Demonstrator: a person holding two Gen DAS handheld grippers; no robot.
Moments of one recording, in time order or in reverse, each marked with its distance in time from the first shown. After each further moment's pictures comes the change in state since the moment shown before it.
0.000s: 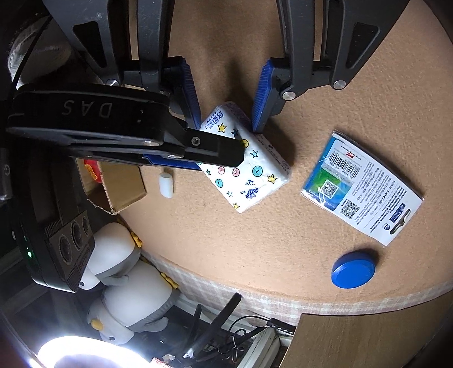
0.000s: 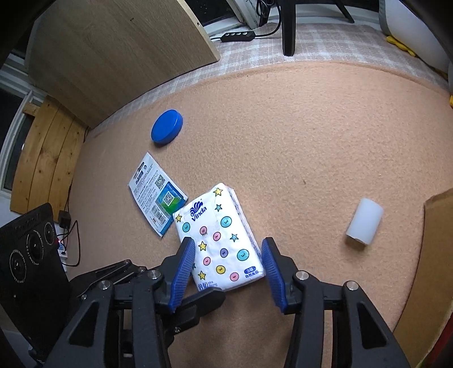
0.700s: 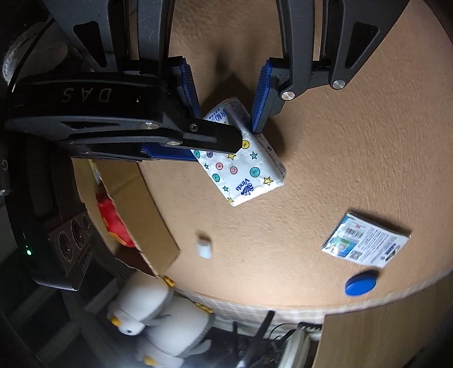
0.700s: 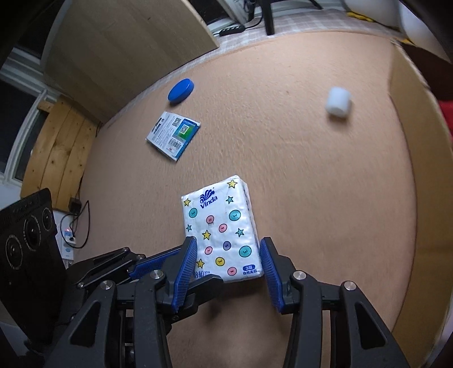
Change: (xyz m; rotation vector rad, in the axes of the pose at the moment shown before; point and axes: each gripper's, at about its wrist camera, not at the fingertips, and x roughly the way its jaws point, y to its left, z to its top) left arm -0.031 -0.042 -0.094 0.185 0.012 0.044; right arm -0.025 0.002 -0.110 0.069 -0.075 0.046
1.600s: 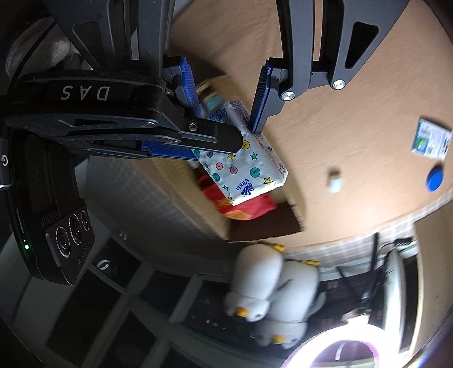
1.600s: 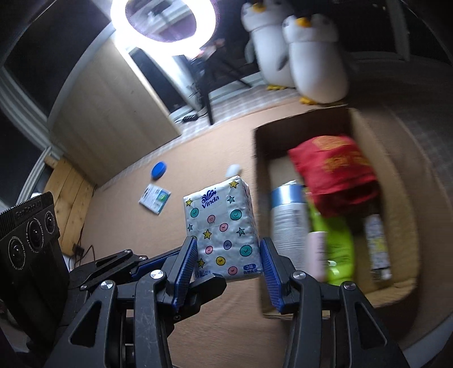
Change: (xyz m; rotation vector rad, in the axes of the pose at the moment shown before) left arm -0.017 -0.173 0.021 0.299 -0.102 -0.136; right arm -0.165 -0.056 -0.049 0.099 -0.333 -0.109
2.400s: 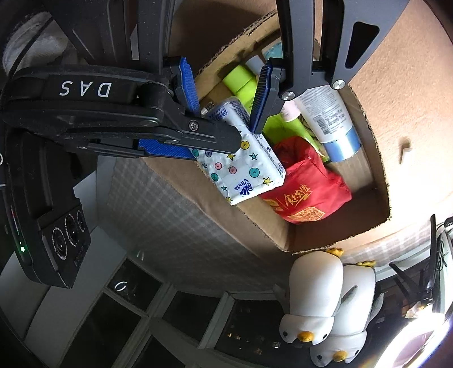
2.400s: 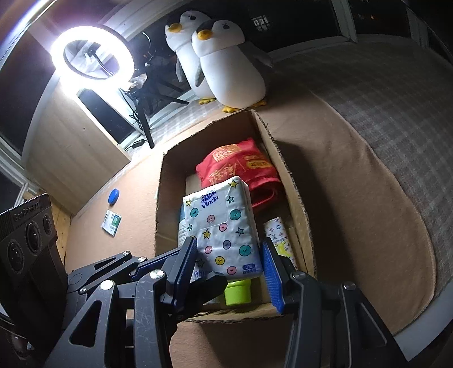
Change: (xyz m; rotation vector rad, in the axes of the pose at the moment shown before) left arm 0.087 -0.067 0.026 0.084 0.082 -0.068; right arm -0.026 -0.105 0.005 0.140 -0.035 -0.086
